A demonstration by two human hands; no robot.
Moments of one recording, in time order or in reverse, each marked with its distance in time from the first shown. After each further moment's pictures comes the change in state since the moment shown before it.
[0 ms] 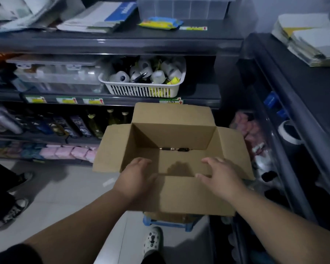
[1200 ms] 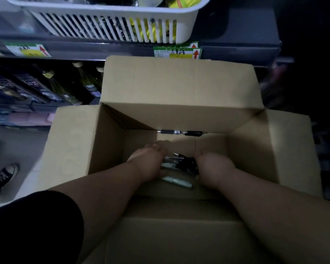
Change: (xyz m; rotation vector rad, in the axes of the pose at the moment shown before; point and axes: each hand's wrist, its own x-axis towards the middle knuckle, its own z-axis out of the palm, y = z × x) left_hand 0.186 -0.040 0.105 0.391 -0.501 0.217; right_hand 0.172 0.017 0.097 -0.515 -0.543 -0.108
